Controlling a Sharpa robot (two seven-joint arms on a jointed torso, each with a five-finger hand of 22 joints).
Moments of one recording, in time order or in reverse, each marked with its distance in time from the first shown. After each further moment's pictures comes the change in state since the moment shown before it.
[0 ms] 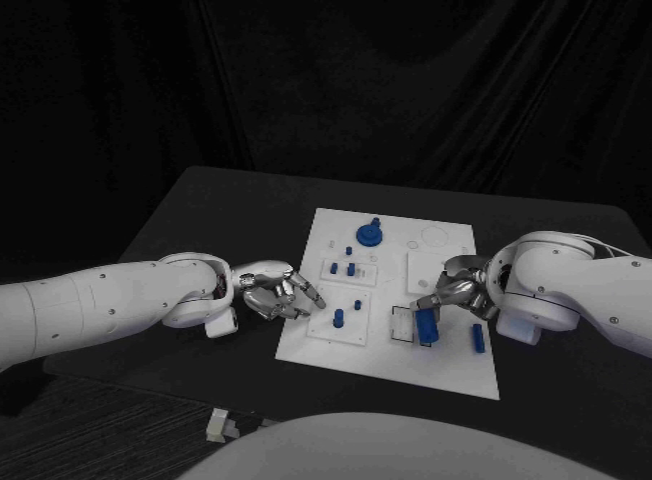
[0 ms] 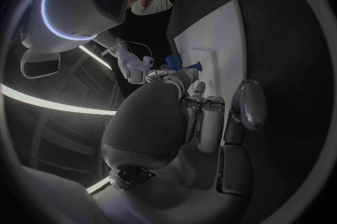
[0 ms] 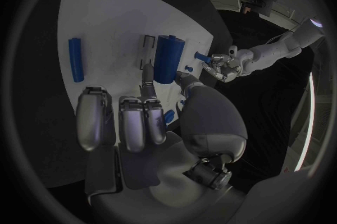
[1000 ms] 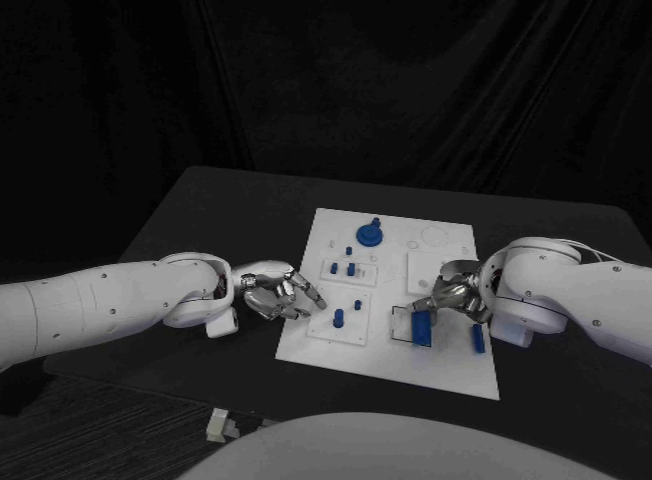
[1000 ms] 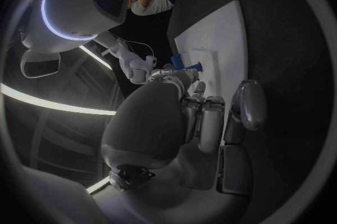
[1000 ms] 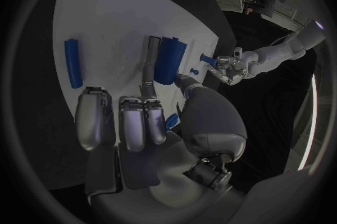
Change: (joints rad) left arm 0.000 0.002 0.000 0.000 0.000 0.004 0.000; left_hand 0.000 0.000 0.003 0.003 0.004 0.000 0.000 0.000 0.000 0.000 0.000 0.000 0.000 0.000 0.000 0.000 0.000 0.000 0.000 0.000 0.000 0.000; right arm -0.029 0.036 0.001 -0.043 -0.019 -0.001 -0.004; right_hand -0.053 0.026 0.023 0.023 -0.056 -0.005 0.006 -0.005 0.000 0.001 0.002 0.000 0.001 0.001 0.002 0.000 0.000 0.000 0.000 0.000 -0.004 0.000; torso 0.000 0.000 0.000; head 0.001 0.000
